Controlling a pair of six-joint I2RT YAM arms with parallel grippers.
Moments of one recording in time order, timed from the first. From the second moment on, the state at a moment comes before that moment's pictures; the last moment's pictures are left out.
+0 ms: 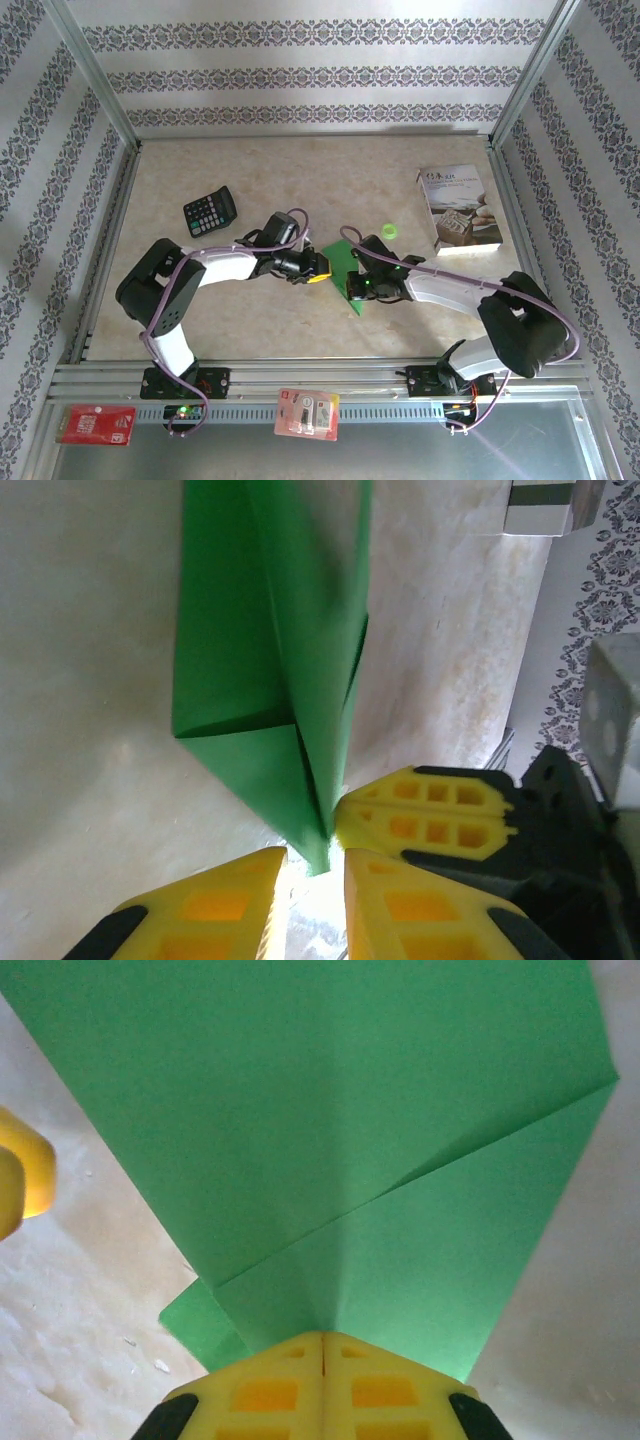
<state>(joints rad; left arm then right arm) -0.59 1.76 0.88 0.04 0.69 -0.94 0.68 1.44 0.67 -0.33 -0.17 0.63</state>
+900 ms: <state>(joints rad) -0.58 1.95 1.07 -0.13 0.72 -0.81 0.77 1.39 0.52 -0.04 -0.12 0.93</state>
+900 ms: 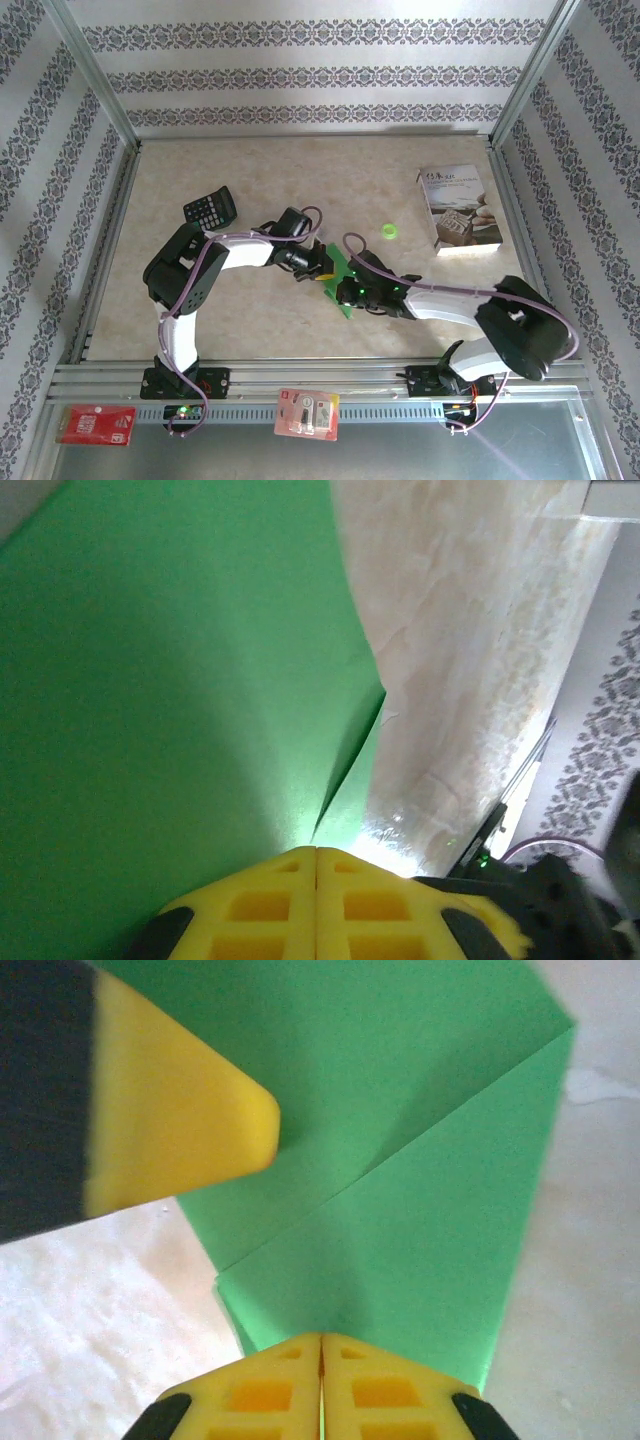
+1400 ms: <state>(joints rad) -0.57 2.18 1.47 -0.53 0.74 -0.39 0.40 1.31 0.54 -0.20 -0.36 0.71</state>
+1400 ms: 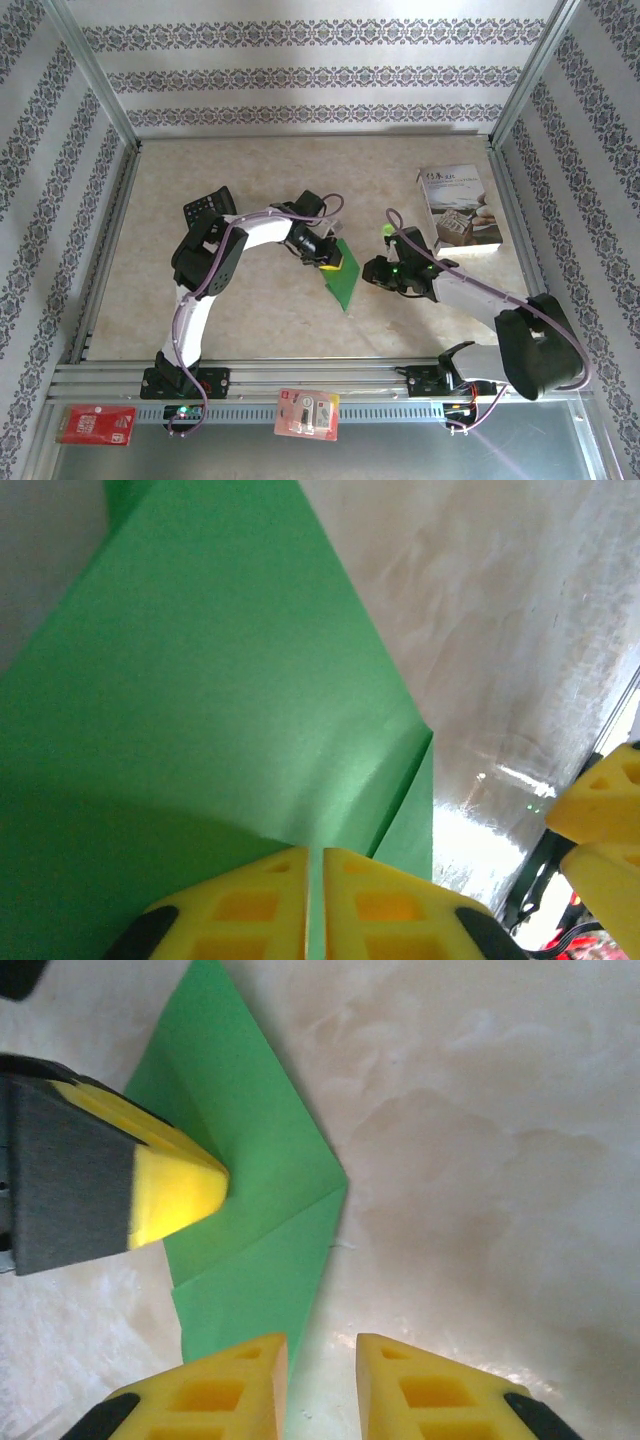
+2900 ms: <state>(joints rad) -0.63 2.00 1.18 -0.55 0.77 -0.37 0.34 1.54 0.73 -0.26 -0.55 0.60</state>
